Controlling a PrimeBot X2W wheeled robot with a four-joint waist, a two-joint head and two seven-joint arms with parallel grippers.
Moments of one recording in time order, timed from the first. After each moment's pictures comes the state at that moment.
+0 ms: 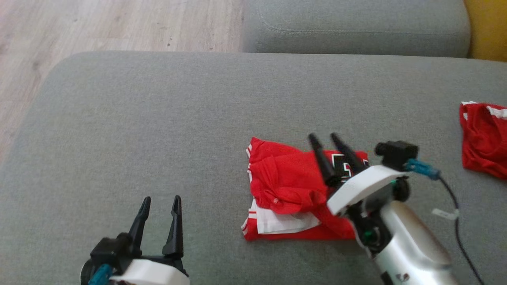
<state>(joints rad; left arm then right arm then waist) 0.00 0.34 -0.55 0.06 -0.65 0.23 -0.20 -0.34 -0.06 0.42 0.48 0.68 0.12 -0.03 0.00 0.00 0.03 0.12</state>
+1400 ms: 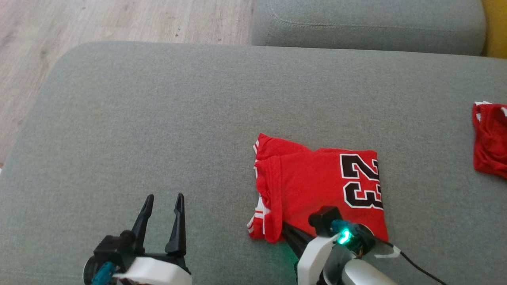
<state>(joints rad) -0.02 0.33 -0.57 0.08 -0.65 0.23 -0.21 -0.23 -0.06 0.68 0.60 0.36 0.12 0.04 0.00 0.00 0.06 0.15</state>
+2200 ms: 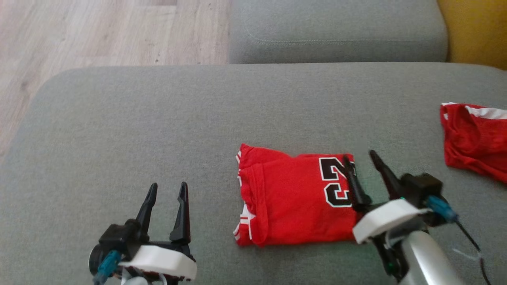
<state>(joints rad) -0.08 0.30 -0.58 0.13 -0.65 0.22 -0.23 -0.17 -0.06 0.21 0.40 0.25 0.12 -0.15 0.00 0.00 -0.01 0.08</state>
